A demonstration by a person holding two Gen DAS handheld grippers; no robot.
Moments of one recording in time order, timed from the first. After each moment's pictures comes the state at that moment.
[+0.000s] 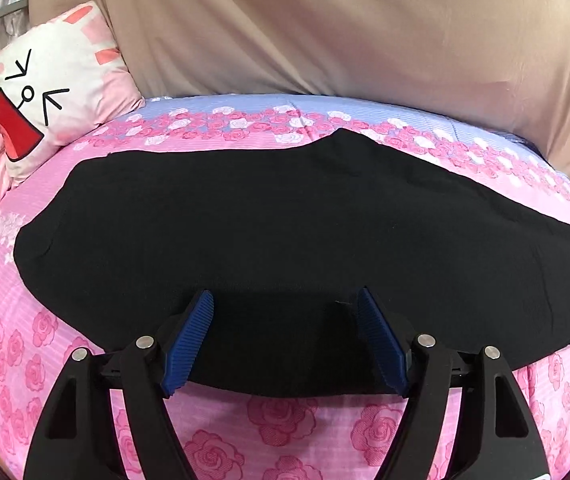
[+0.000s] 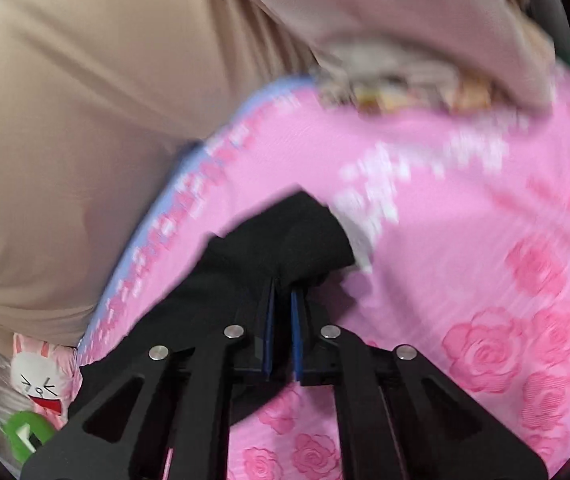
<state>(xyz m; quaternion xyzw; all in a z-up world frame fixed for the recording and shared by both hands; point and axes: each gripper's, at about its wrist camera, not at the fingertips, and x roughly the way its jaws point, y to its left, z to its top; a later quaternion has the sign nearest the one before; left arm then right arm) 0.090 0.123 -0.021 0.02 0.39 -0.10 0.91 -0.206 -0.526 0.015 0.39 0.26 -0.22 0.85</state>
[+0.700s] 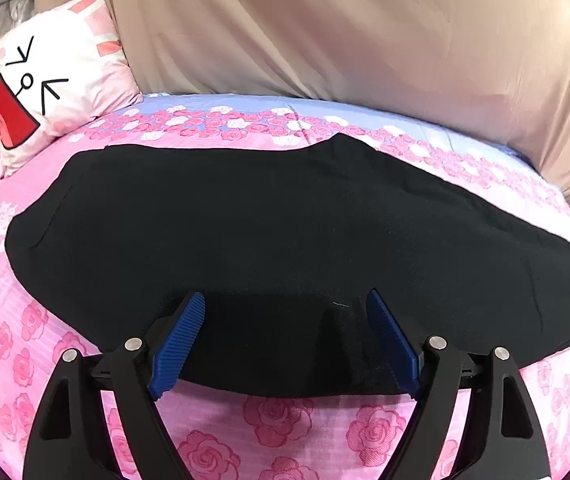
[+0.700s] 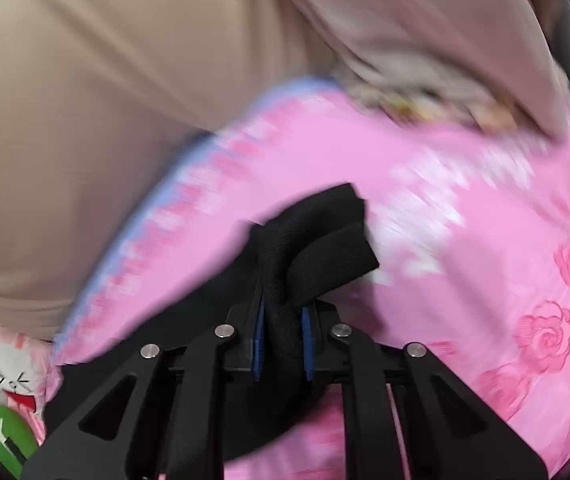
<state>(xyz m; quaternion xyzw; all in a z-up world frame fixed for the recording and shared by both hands) 0.085 0.133 -0.020 -0.02 0.39 -0.12 0.91 -0.142 -0.467 0.043 0.36 0.27 -0.20 0.87</state>
